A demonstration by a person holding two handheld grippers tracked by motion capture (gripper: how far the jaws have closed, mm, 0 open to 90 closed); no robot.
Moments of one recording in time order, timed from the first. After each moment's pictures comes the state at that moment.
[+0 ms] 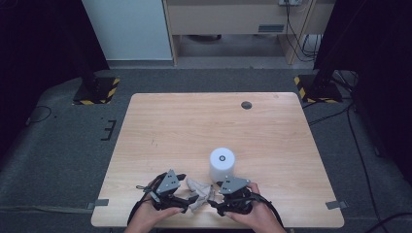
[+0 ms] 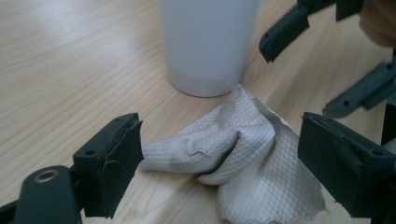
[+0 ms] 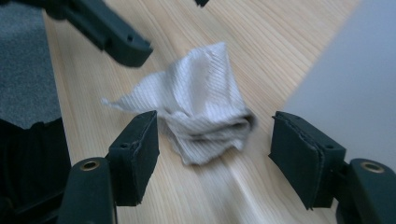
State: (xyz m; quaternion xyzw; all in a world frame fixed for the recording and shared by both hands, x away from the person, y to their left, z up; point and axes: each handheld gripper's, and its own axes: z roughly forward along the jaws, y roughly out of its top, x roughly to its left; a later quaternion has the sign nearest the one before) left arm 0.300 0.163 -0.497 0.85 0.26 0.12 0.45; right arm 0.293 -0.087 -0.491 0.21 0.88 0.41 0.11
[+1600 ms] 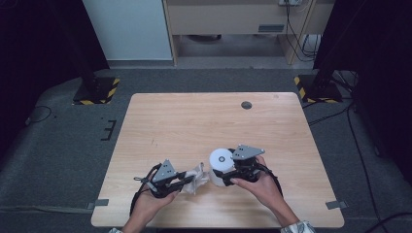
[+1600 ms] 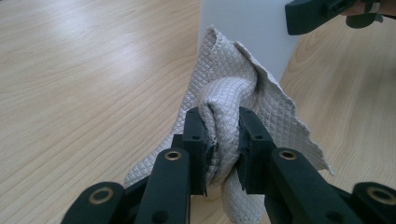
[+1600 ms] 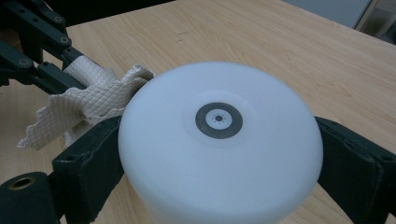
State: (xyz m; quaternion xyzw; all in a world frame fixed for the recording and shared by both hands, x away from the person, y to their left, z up) left arm 0.320 0.178 -0.484 0.82 0.28 0.12 0.47; right arm 0.367 -0.109 -0.466 0.26 0.83 0.48 0.14
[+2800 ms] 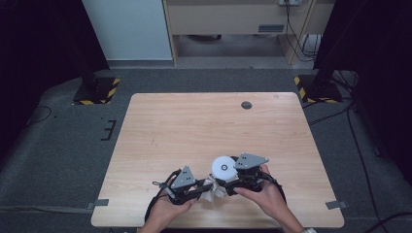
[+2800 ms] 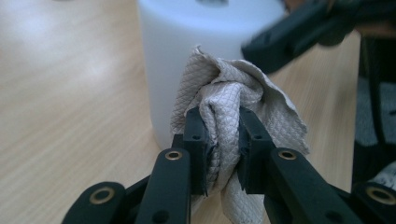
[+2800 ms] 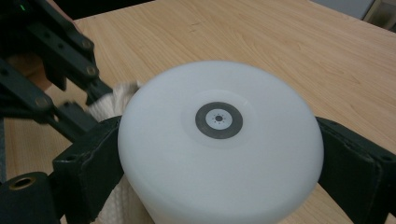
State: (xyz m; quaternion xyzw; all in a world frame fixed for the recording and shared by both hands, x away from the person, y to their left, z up) left arm 0.308 0.126 -0.492 0.84 0.25 0.09 0.47; right arm 0.341 -0.116 -0.464 0.25 0.83 0.47 0.14
